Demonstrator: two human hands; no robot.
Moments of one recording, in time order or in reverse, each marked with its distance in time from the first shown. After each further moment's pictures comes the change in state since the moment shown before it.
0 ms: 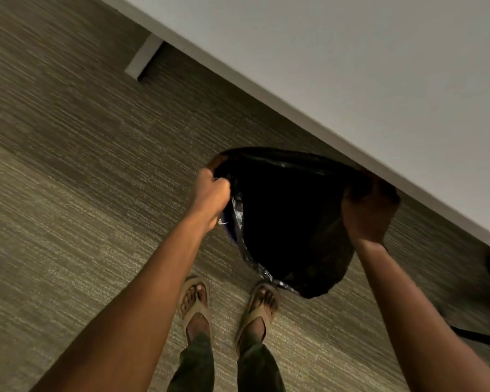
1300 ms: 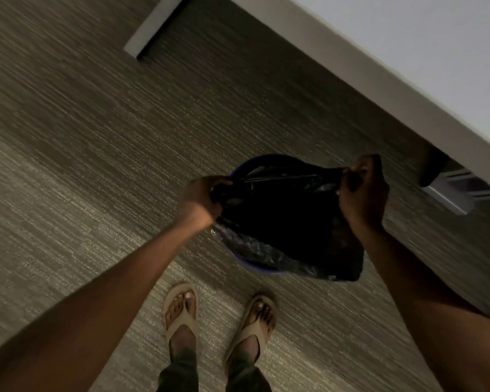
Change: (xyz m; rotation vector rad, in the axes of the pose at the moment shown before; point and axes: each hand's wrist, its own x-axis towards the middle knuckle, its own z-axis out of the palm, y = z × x) left_hand 0.076 -0.095 0.001 0.676 -0.042 0.379; right_hand 0.035 0.067 0.109 0.163 -0.166 -0.012
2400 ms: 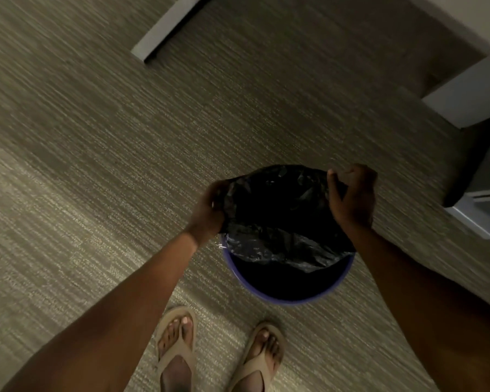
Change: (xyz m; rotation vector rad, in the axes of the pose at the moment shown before) left_hand 0.052 -0.082 0.061 -0.550 -0.025 -0.110; right_hand 0.039 0.059 0.105 -0.215 -0.113 -0.059
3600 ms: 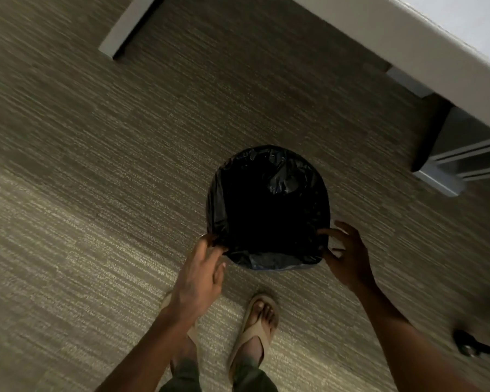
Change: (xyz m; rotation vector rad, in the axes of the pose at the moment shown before) left_hand -0.164 -0.029 0.026 0.788 -0.083 0.260; right_hand -0.174 0.079 -0.063 0.247 -0.295 0.085
